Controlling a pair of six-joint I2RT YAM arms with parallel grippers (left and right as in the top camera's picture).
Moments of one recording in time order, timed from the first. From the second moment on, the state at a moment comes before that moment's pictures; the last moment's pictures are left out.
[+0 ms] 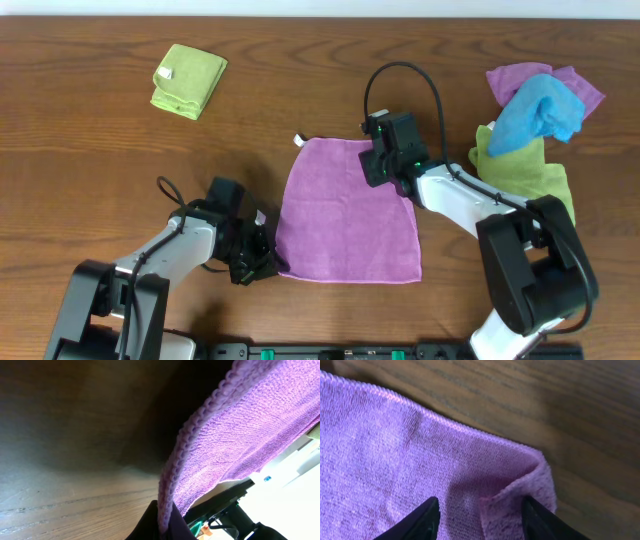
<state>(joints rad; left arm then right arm) -0.26 1.54 0.57 -0.58 0.76 -0.69 0.39 1.84 0.96 -0.09 0.01 0.02</state>
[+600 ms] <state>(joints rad) -0.26 1.54 0.57 -0.58 0.77 -0.69 0.39 1.84 0.96 -0.09 0.14 0.06</state>
